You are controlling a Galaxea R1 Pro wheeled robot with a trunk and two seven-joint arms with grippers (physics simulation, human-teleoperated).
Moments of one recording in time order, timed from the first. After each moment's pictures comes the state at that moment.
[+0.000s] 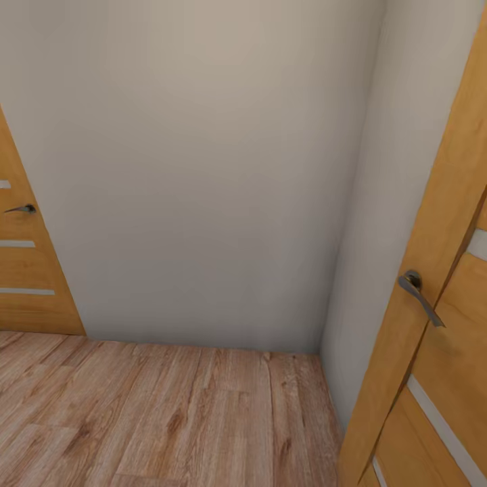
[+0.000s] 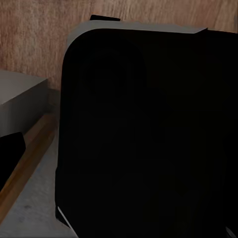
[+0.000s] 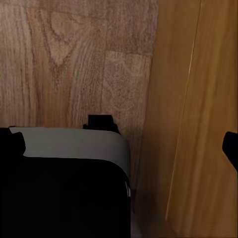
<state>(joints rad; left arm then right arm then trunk) 0.00 -0.01 0.01 -0.03 0.11 -0.05 0.00 -0.18 0.02 0.43 0.03 -0.37 -0.13 -0.15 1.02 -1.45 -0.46</state>
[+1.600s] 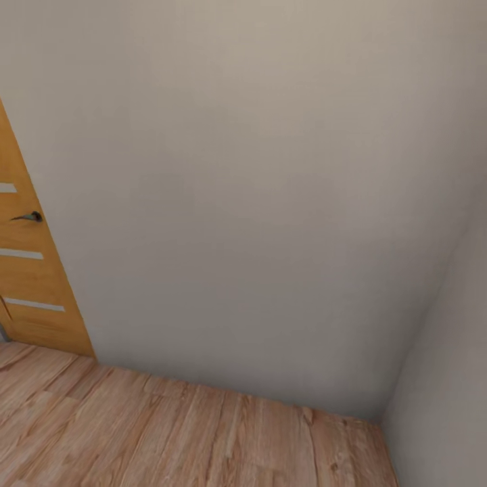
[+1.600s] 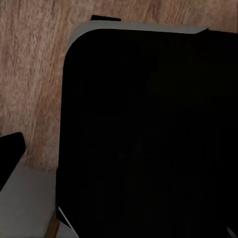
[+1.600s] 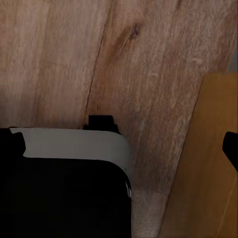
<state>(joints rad) 0.00 -0.01 0.01 -0.03 0.11 -0.05 0.00 -0.18 0.02 0.43 0.03 -0.37 -0.13 -0.15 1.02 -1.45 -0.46</state>
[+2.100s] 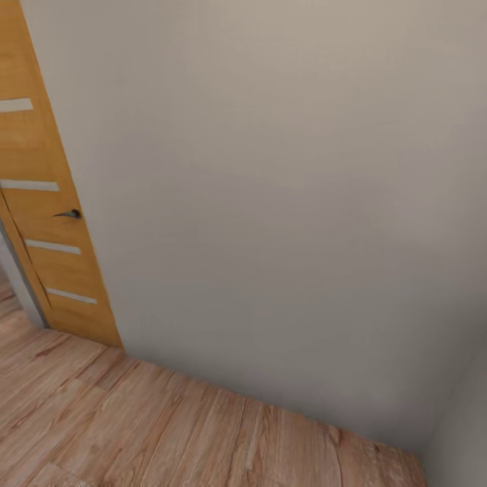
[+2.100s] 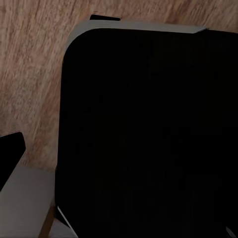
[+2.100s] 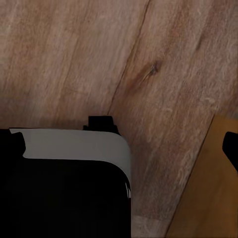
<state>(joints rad) 0.00 -0.01 0.01 -0.03 0.11 -0.05 0.00 -0.18 0.02 0.43 0.03 -0.37 -0.13 -0.15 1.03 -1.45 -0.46</state>
